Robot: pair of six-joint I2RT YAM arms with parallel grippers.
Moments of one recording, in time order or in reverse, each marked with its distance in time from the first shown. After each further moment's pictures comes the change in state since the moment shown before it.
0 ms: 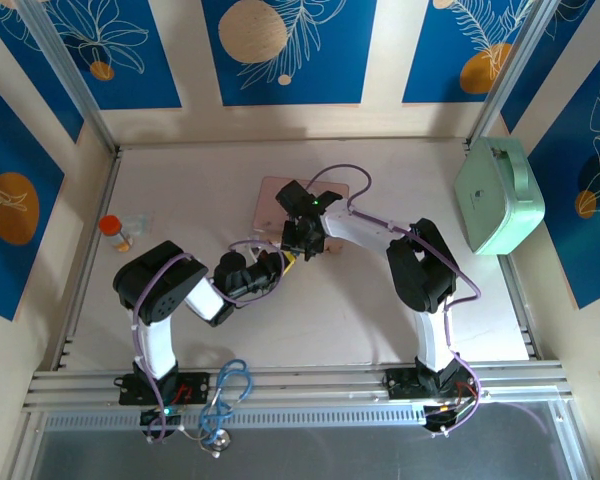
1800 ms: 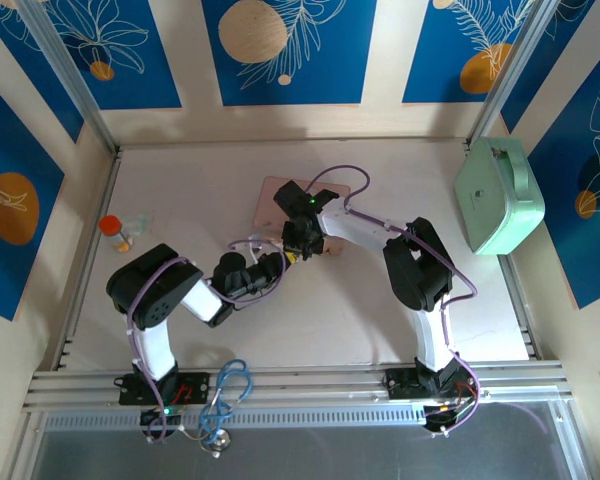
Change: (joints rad) left arm -0.016 -0.050 -0.009 -0.068 -0.014 0.156; right arm 0.008 0.027 0.032 -0.052 0.001 0.046
